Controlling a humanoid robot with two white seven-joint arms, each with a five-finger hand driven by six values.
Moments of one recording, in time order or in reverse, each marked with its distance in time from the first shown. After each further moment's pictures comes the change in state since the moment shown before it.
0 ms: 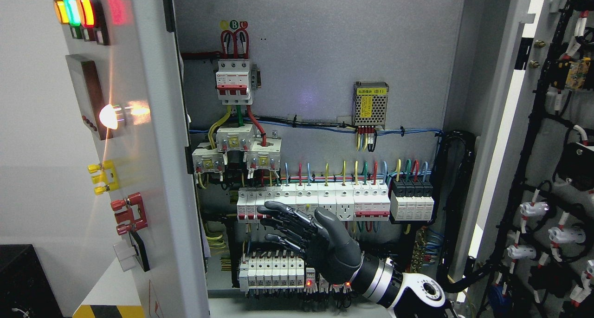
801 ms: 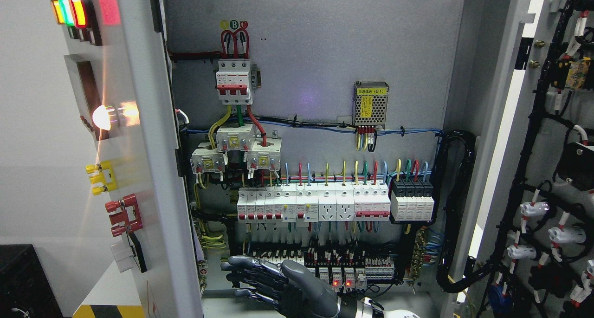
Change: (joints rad) left arm 0.000 0.000 0.000 0.000 0.000 0.000 0.000; right arm 0.100 -0.018 0.140 -0.122 0.001 0.045 -0.001
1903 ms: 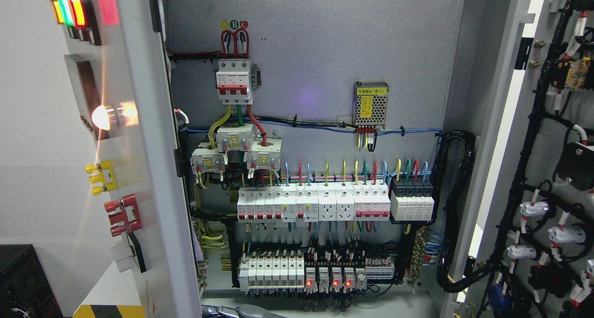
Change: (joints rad) left arm 0.000 0.000 0.000 0.000 0.000 0.000 0.000; right arm 0.030 0.017 0.117 -0.052 0.000 0.059 -0.001
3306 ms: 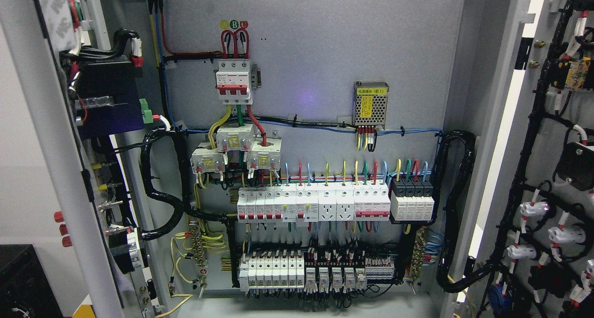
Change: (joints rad) left arm 0.000 0.000 0.000 0.000 0.000 0.000 0.000; right arm -0.028 0.101 0.066 0.000 0.012 0.086 -0.031
